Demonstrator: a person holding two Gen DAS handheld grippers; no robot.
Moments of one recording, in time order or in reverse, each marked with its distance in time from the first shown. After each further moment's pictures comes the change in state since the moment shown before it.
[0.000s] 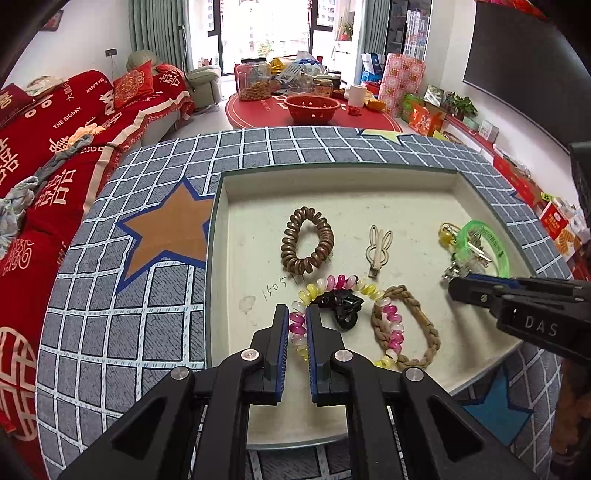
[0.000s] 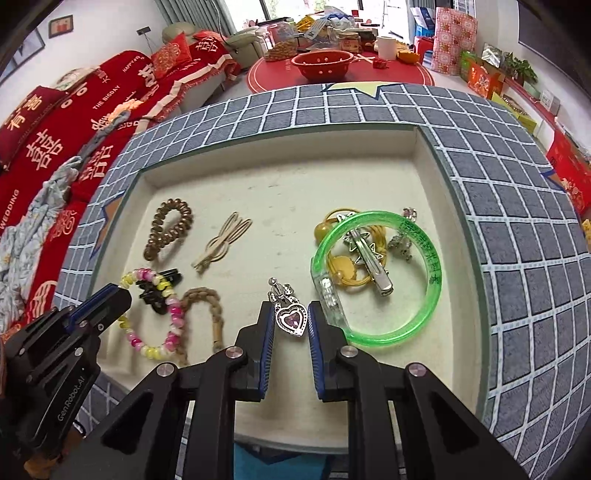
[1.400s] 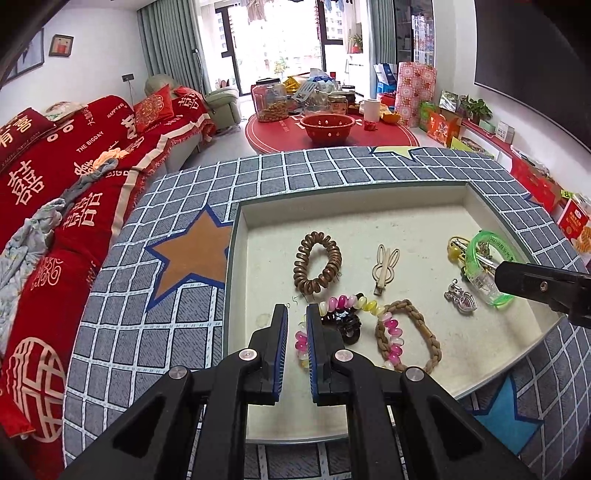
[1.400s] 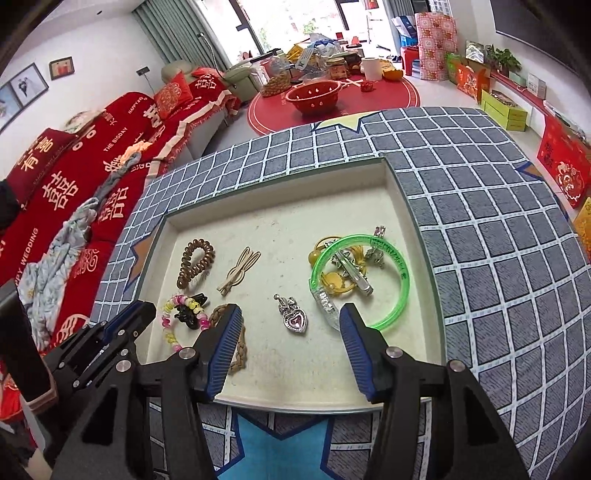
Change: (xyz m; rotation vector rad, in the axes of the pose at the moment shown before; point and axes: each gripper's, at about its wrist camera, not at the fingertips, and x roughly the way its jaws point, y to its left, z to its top) left arm -0.019 -0.015 0.006 0.033 -0.079 0.127; right arm -0.053 -0.015 -0.006 0.094 -0.118 0.084
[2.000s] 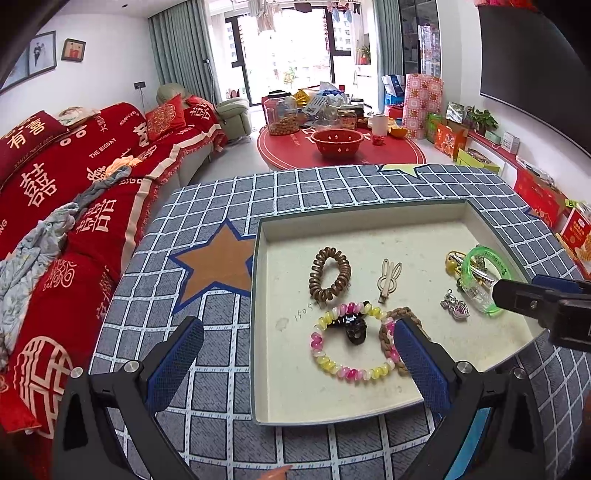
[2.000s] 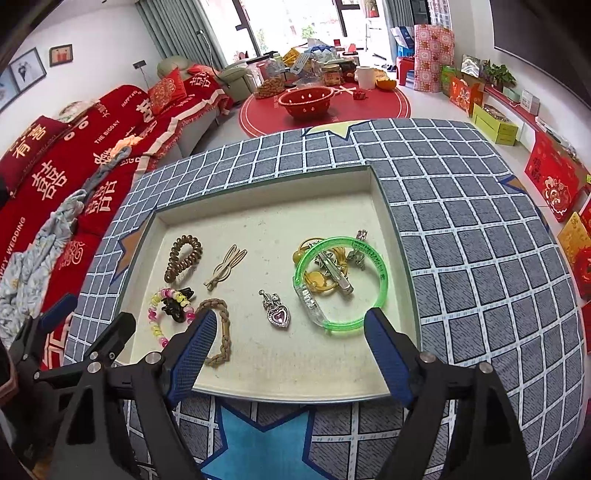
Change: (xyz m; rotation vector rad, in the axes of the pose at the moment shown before) left arm -0.027 0.009 -0.002 -0.027 -0.040 0.026; right arm -0.012 0.001 -0.005 -0.040 -0.015 -0.072
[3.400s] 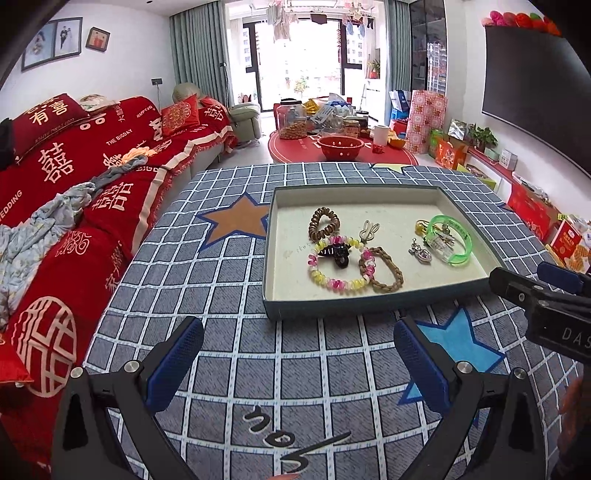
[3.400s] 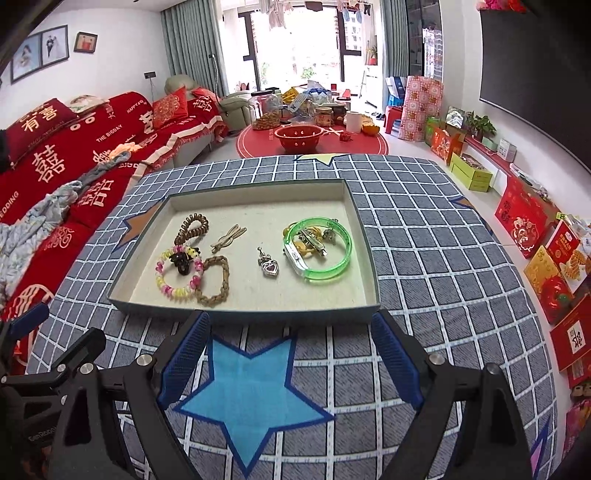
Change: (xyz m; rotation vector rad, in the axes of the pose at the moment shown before) left arm -0.075 0.004 -0.072 -0.064 -0.048 -0.004; right arm -0.065 0.016 -0.076 -0.114 -0.174 -0.126
